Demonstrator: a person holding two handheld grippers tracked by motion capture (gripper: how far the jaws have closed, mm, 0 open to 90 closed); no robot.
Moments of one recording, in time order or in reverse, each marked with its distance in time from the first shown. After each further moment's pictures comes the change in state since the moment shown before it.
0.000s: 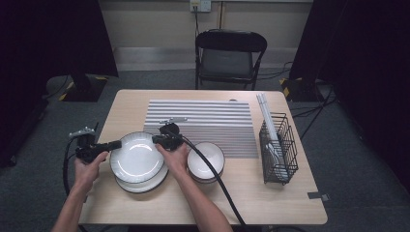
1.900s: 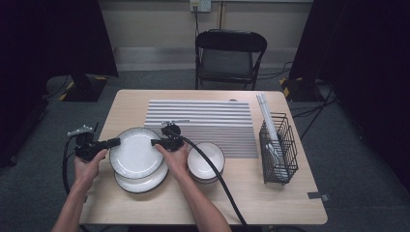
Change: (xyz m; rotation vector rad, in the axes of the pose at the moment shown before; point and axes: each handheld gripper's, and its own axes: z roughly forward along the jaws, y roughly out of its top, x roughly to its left) left arm 0.003 0.001 -0.003 -0.033 0.016 0.008; right arm -0.007 -0.006 0.005 0.040 0.071 0.077
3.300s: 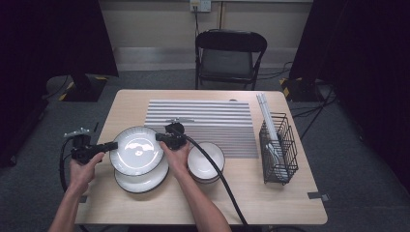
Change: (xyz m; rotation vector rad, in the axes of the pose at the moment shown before) left arm 0.003 -0.004 -0.010 0.051 0.002 -0.030; right arm -0.005 0.003 -0.008 -0.108 -0.030 0.022
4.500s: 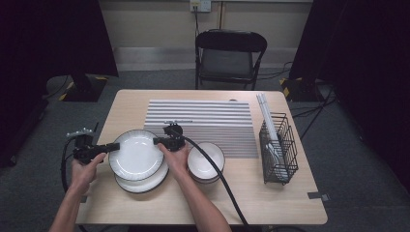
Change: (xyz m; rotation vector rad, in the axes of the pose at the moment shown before) left arm -0.003 0.000 0.005 0.014 -0.021 -0.003; right arm 0.001 -0.004 0.004 0.072 0.036 0.023
